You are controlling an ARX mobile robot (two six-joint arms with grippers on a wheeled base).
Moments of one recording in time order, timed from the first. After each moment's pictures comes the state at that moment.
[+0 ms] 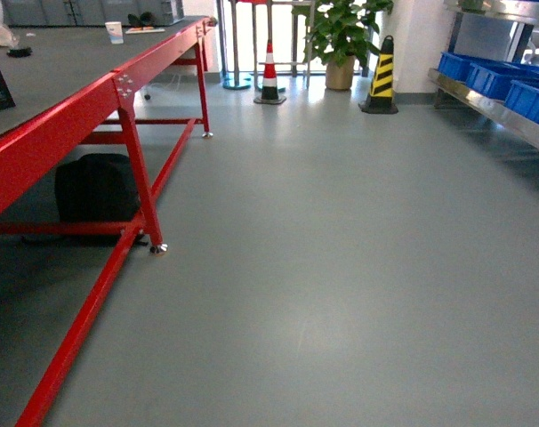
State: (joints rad) left arm 0.13 1.28 0.49 0.61 0.04 0.19; right arm -0.09 1.00 0.19 0.72 -0.08 -0.11
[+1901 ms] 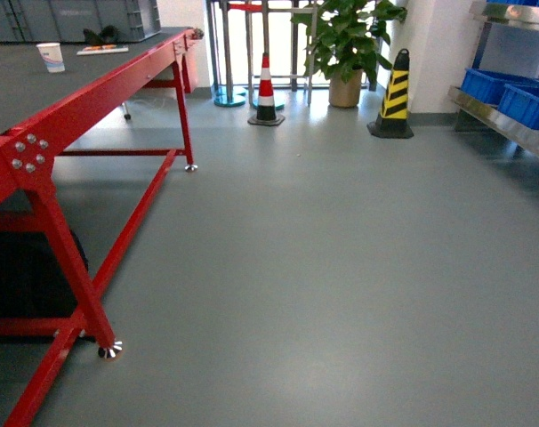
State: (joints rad) left arm 0.13 1.28 0.49 0.61 0.04 0.19; right arm -0.09 1.00 0.19 0.72 -0.08 -0.11
